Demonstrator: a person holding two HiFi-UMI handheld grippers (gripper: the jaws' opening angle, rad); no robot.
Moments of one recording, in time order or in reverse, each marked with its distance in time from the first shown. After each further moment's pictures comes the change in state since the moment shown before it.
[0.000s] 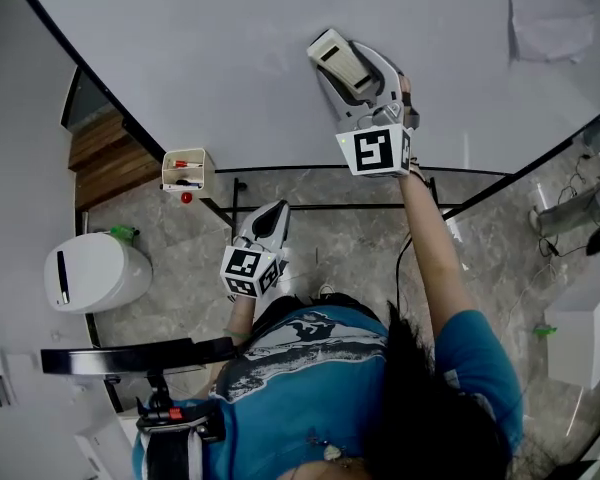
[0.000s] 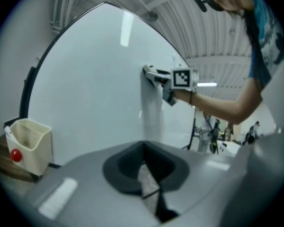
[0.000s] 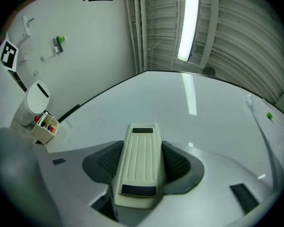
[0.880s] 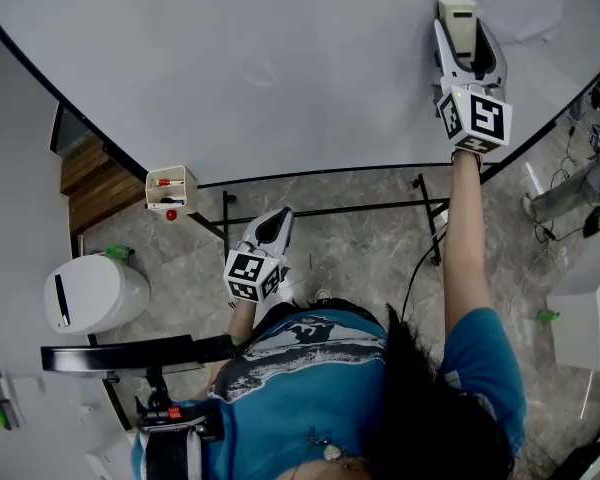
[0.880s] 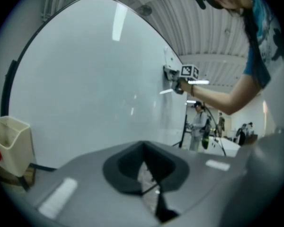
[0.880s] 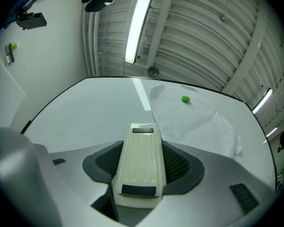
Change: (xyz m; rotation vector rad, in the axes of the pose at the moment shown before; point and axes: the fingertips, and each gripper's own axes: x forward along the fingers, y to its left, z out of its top) left arm 0.030 -0.043 -0.002 0.029 0.040 -0.101; right arm -0.098 -0.240 -0.052 0.299 -0.044 -0.423
